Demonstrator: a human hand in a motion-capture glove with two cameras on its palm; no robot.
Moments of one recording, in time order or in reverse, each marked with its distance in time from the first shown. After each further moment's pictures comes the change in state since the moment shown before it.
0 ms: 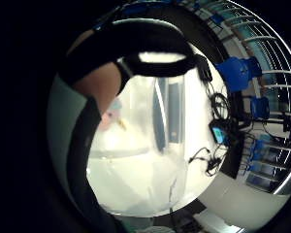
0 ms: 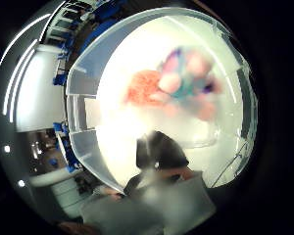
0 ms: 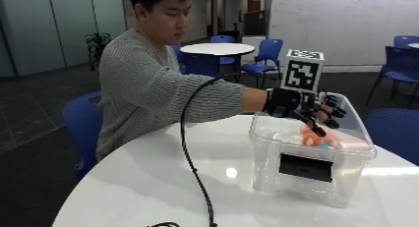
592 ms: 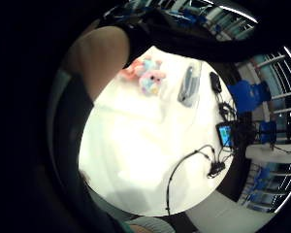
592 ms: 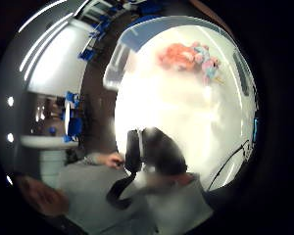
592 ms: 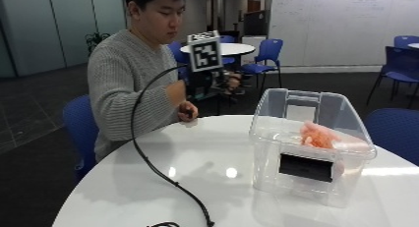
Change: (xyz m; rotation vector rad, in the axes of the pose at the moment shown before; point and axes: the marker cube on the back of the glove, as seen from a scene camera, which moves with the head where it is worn) arm 0.005 0.220 -0.038 0.132 -0.238 -0.419
